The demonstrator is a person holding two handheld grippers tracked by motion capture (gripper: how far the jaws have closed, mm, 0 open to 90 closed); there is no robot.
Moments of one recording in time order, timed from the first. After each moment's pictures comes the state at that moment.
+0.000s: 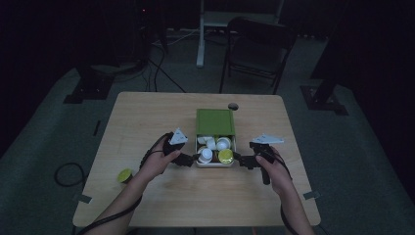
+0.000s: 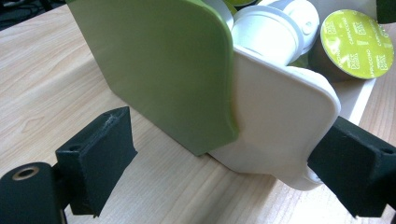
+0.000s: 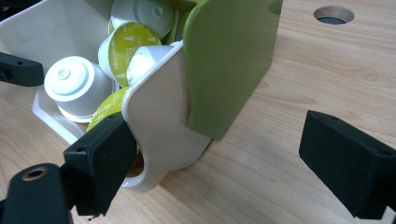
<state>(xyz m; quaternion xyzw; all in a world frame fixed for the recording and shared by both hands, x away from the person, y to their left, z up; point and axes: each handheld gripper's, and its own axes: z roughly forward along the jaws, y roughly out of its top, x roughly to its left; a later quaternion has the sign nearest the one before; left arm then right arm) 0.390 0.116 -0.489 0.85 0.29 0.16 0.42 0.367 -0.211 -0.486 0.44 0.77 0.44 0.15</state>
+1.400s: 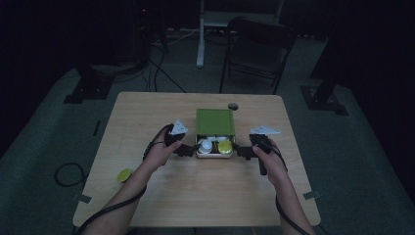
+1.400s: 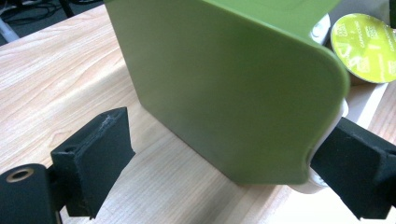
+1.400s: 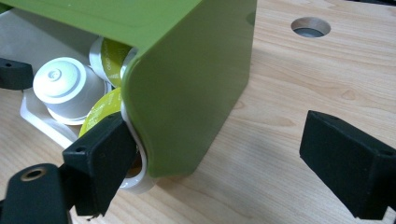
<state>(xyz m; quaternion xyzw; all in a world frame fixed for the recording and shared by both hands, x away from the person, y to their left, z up) 0.423 0.115 -0.490 0.83 0.31 0.17 0.42 0.398 -0.206 -0.484 0.46 0.76 0.43 0.18</state>
